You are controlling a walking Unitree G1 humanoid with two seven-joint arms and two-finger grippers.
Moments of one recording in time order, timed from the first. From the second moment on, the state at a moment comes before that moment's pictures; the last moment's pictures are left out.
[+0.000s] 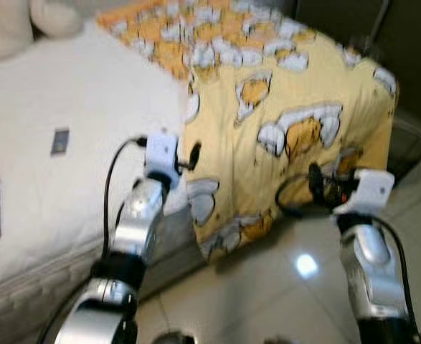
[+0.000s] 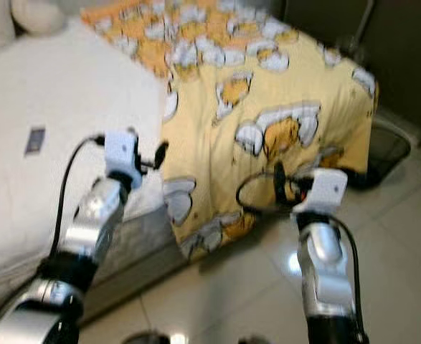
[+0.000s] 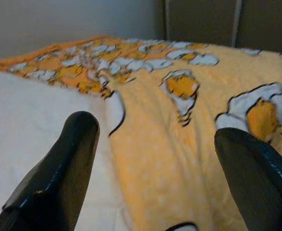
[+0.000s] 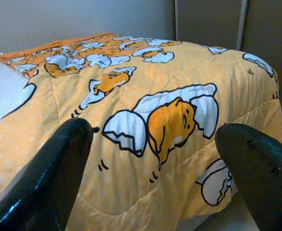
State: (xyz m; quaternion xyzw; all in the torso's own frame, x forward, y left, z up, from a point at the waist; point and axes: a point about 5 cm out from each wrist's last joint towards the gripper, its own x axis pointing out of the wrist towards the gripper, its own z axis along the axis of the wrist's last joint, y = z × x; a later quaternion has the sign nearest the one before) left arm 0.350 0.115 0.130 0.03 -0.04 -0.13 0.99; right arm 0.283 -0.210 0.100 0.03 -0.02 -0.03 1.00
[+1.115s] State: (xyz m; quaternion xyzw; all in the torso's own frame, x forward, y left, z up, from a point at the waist) left arm 0.353 0.114 0.123 0.00 -0.01 -0.11 0.99; right arm 0.278 -0.202 0.085 0.01 0.00 0.00 1.00
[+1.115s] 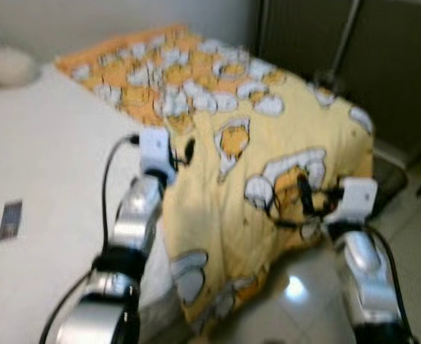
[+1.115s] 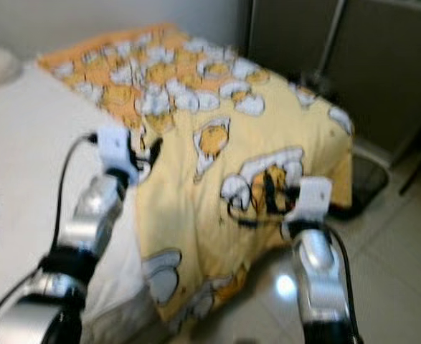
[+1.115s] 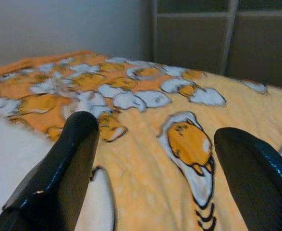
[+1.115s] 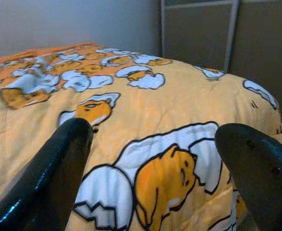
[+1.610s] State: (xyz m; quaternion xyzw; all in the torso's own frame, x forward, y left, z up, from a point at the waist) left arm 0.336 0.105 0.115 0.01 -0.01 -0.14 0.99; right arm 0.286 -0.191 0.091 0.01 0.00 0.03 1.00
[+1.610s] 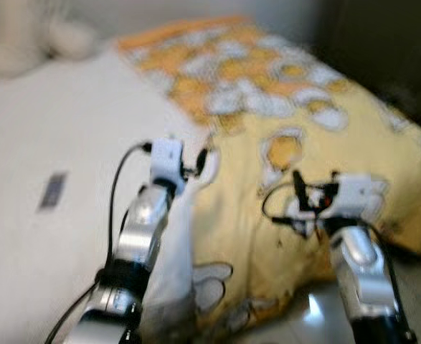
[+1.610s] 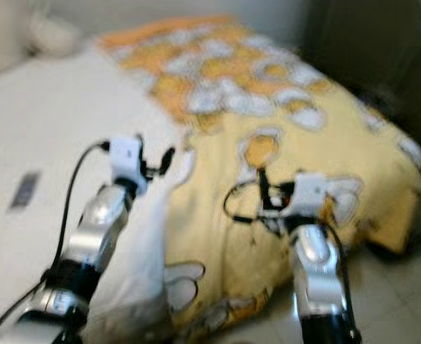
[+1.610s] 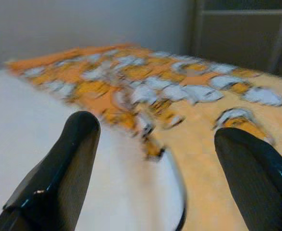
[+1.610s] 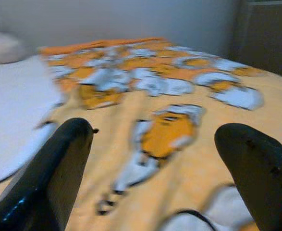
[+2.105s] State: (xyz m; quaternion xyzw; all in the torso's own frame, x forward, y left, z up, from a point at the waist) left arm 0.337 0.132 0.117 0.04 0.00 -0.09 1.00; right arm 0.304 -0.164 0.082 0.02 0.02 0.08 1.00
